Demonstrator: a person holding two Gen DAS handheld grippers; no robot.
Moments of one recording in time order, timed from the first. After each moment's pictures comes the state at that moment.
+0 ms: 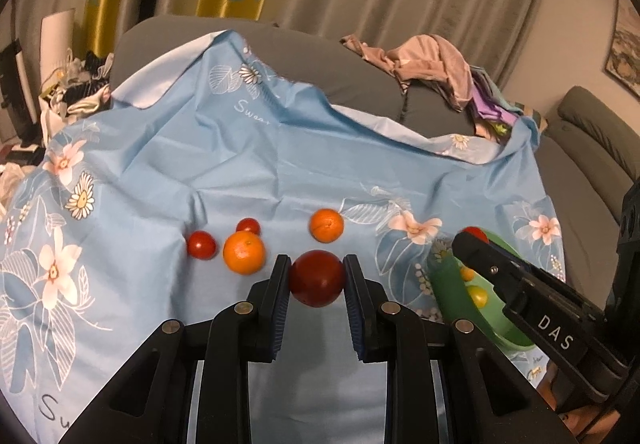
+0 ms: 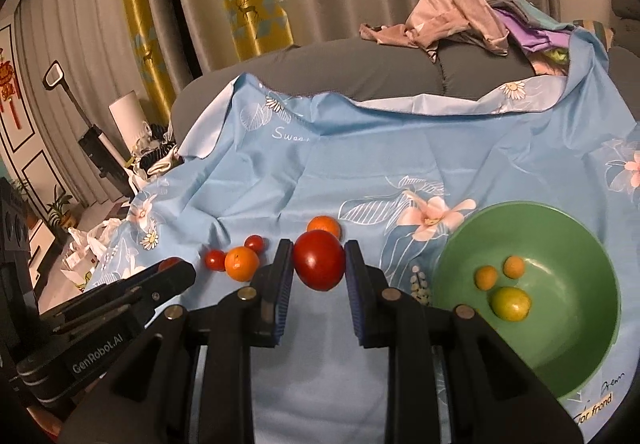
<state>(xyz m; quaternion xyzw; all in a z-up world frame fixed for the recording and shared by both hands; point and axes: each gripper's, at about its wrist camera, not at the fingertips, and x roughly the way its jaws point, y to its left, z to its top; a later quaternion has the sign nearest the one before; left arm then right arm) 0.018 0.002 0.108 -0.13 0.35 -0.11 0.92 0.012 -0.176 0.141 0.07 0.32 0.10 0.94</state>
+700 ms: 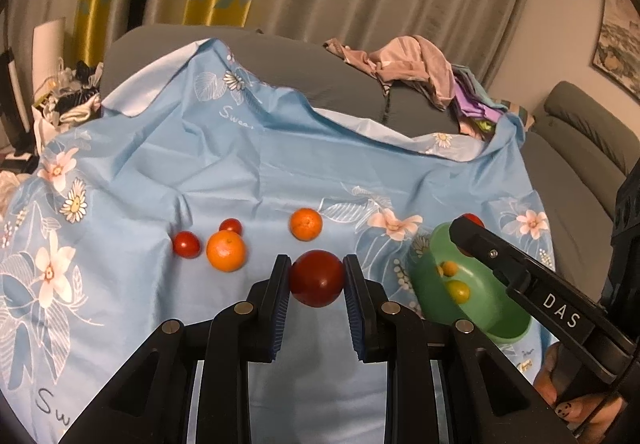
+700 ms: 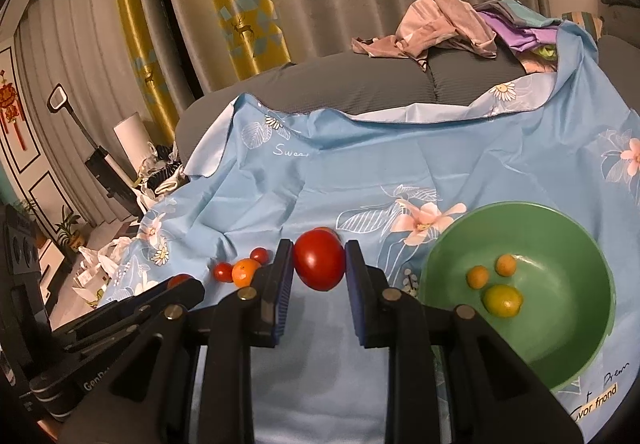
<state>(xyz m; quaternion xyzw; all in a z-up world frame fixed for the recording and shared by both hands) 0.003 -0.012 0.117 -0.12 0.34 -0.13 0.92 -0.003 -0.193 0.150 0.10 0.30 0.10 0.94</state>
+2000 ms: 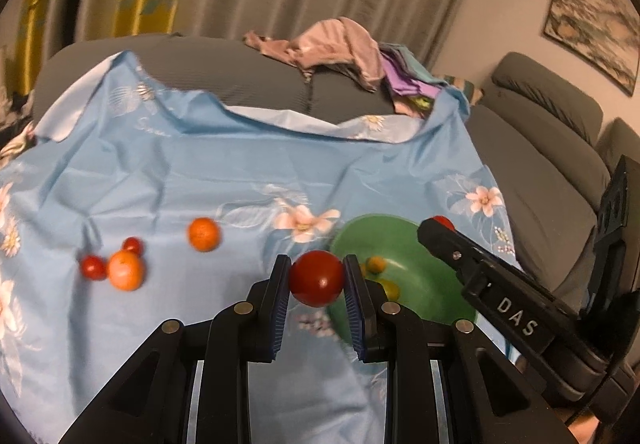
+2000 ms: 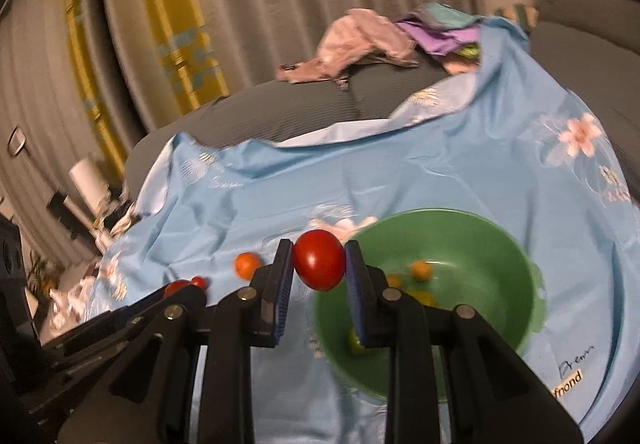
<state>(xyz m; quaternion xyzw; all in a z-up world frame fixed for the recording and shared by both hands) 0.014 -0.103 0.132 -0.09 0.34 -0.22 0.91 -0.023 -0.271 0.157 0.14 0.27 -0.02 0.95</state>
